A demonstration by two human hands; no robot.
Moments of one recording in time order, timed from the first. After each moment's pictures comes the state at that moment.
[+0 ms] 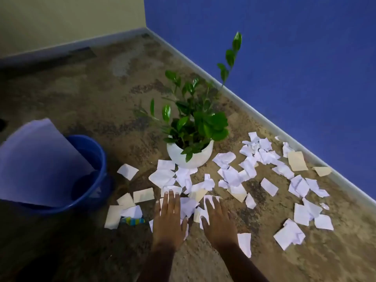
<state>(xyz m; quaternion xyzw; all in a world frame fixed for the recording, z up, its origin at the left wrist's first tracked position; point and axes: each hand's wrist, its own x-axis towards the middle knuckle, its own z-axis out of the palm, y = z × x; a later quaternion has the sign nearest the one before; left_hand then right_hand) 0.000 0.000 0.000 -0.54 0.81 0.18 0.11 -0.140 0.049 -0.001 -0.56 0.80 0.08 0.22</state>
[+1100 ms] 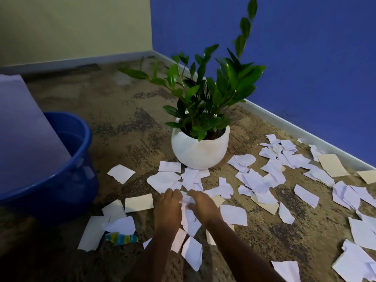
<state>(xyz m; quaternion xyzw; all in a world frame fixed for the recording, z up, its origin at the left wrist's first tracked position) -0.011 -0.073 -0.157 -0.57 0.81 0.11 -0.05 -0.121 -0.053 -0.141 -0.55 0.74 -0.16 0.36</state>
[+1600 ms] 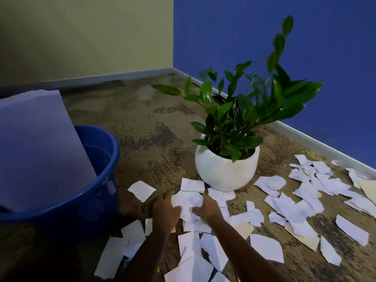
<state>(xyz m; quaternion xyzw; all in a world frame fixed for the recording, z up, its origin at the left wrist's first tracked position) 0.035 -0.145 -0.157 -0.68 0.66 0.30 -0.14 -0.089 -0.137 -0.160 -0.49 0.77 -0.17 0.39</state>
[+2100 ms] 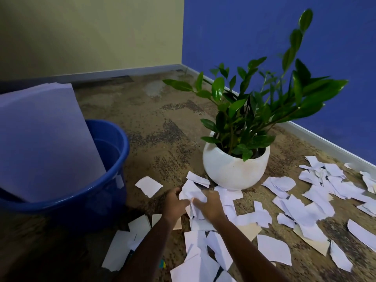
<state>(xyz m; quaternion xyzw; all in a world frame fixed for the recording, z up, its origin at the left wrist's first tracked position) 0.034 -0.151 -0.144 -0.65 0.45 0.55 -0.28 -0.078 -0.138 -0.161 -0.47 0.76 -0.26 0.36</state>
